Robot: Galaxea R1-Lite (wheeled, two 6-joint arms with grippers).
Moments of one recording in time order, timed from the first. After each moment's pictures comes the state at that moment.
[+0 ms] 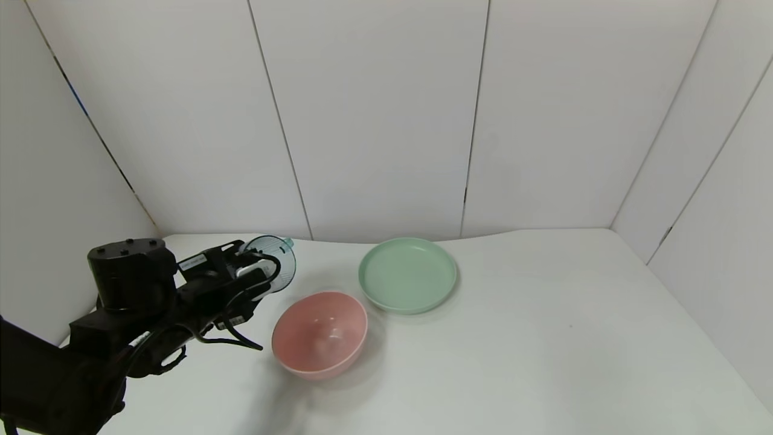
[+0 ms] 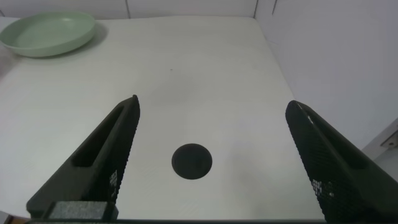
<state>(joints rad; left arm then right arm) -0.14 1.80 -0.51 -1.05 0.06 1.18 -0.01 0.00 0.00 0.00 0.00 0.01</state>
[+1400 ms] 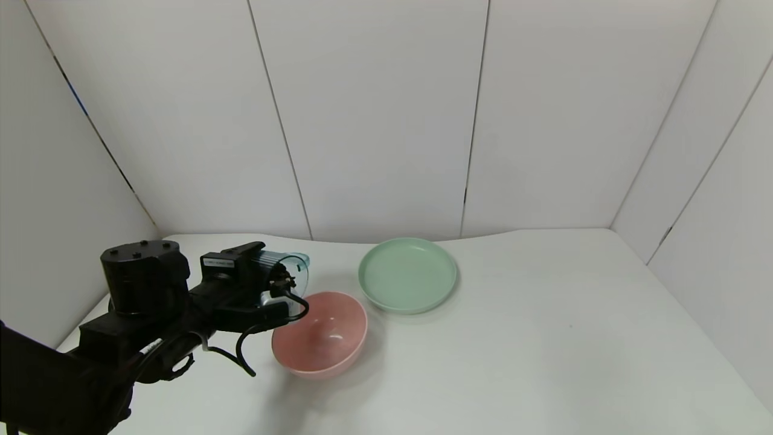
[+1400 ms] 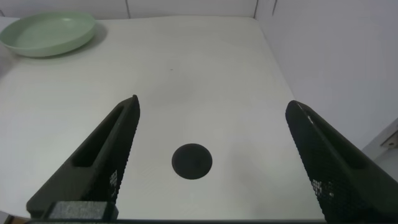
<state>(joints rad) -0.21 1.79 -0.50 -1.03 0.12 1.60 -0.01 0.00 0.00 0.00 0.00 0.01</state>
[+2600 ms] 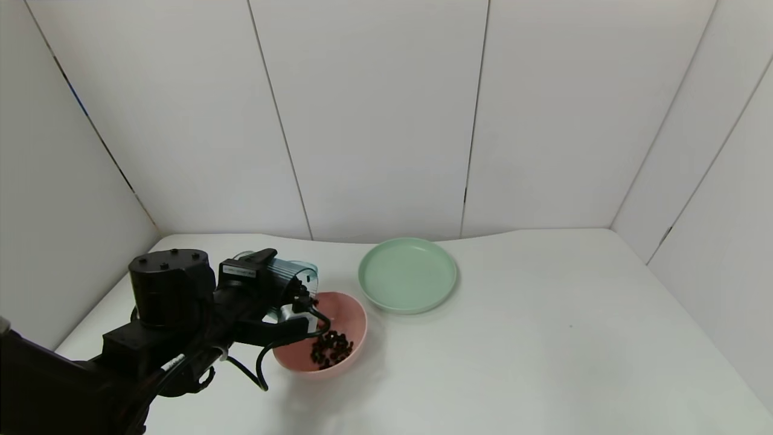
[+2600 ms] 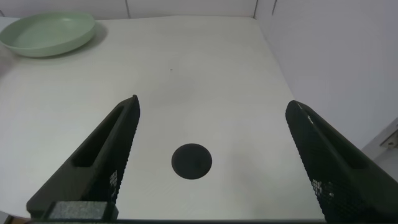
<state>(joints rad) -0.31 1.79 -0.48 -1.03 0.30 1.71 -0.01 0.00 0.00 0.00 0.00 0.01</state>
